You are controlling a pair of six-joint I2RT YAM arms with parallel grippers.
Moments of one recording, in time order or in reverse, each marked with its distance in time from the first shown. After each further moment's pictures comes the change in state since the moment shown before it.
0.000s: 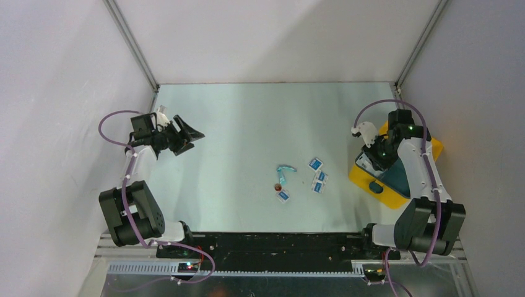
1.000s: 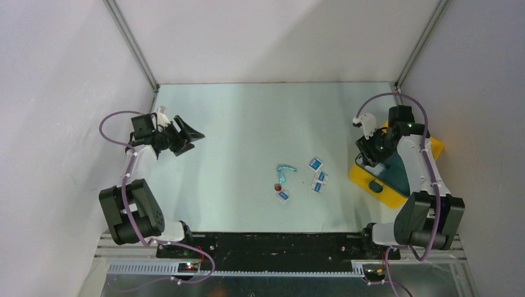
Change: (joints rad) left arm 0.000 0.013 0.000 0.000 0.000 0.000; right arm -0.004 0.042 0.013 0.107 -0.125 0.112
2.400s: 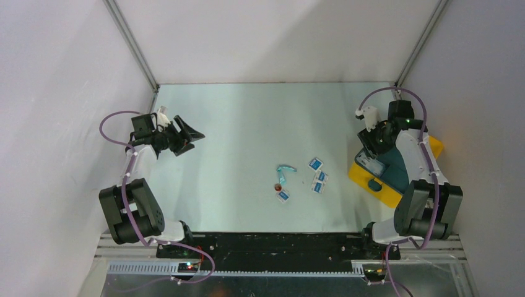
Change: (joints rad) left arm 0.000 0.005 0.001 0.000 0.000 0.000; right arm -0.004 0.079 0.030 0.129 0.074 0.069
